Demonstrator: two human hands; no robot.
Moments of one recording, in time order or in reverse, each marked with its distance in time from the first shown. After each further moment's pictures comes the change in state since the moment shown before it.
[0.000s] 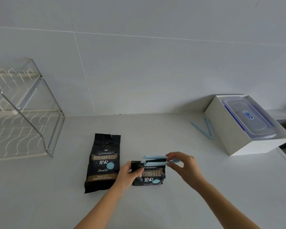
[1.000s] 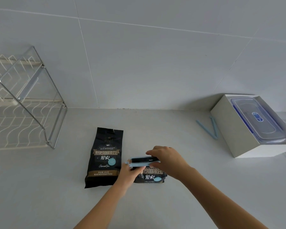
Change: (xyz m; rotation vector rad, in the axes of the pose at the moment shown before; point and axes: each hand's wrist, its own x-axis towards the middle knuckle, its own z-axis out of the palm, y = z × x) left_hand -0.003 0.006 0.003 -0.075 -0.012 0.059; right_hand 0.049 -0.058 0.030 -0.501 -0.463 -0.216
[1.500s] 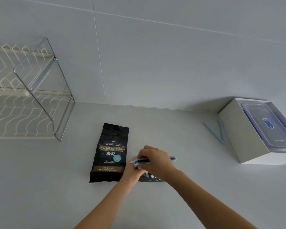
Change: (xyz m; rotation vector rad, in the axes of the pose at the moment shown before) left_hand -0.001 0.004 -0.001 0.061 0.013 -0.001; right_hand 0.024 -0.033 0.028 0.128 0.061 -0.015
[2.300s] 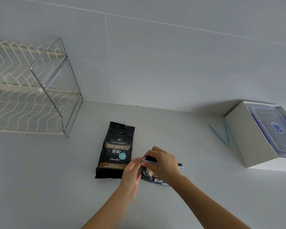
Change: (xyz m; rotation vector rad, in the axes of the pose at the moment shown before) left_hand -0.027 -0.003 0.001 -0.683 0.174 -0.284; right_hand -0.009 0.007 0.019 0.029 0.156 0.067
